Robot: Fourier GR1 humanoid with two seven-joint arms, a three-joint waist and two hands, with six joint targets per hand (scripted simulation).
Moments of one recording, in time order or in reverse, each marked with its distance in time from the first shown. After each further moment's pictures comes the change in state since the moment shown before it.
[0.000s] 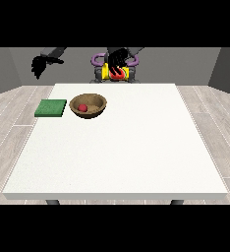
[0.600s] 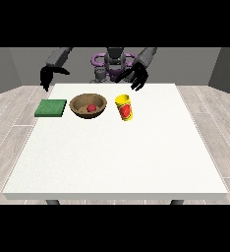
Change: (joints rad) left arm 0.290 -0.053 0.422 -0.319 0.813 0.290 -0.165; right arm -0.049 0.064 0.001 -0.040 -0.004 -0.078 -0.013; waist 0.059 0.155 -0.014
